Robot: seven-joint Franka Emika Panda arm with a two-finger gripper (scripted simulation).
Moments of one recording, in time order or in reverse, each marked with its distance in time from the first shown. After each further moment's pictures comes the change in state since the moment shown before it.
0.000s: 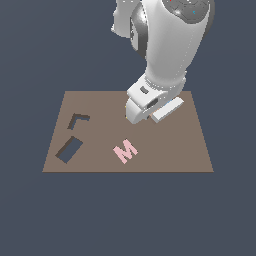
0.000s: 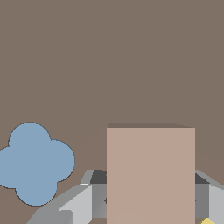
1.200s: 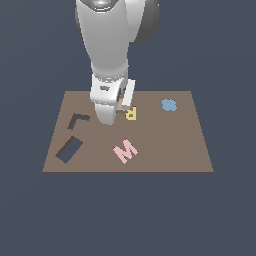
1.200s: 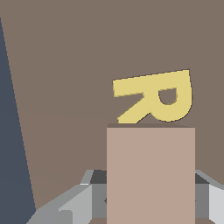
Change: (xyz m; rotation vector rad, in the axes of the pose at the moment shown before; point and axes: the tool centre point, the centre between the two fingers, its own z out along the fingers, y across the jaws) arm -0.096 0.086 -0.003 -0.001 0.000 -0.739
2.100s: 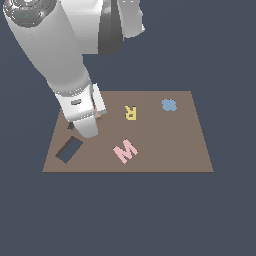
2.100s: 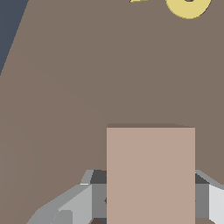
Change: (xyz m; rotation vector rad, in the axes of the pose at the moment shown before) arm -0.079 0.060 -0.002 -0.001 -0.001 -0.543
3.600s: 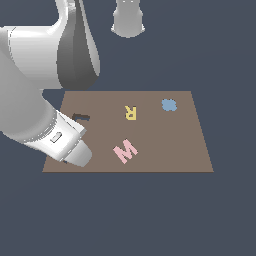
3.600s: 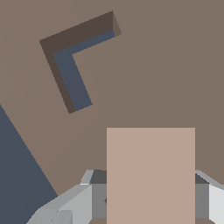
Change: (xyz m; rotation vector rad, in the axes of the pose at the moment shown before) arm -0.083 0.081 -0.002 0.000 0.000 -0.648
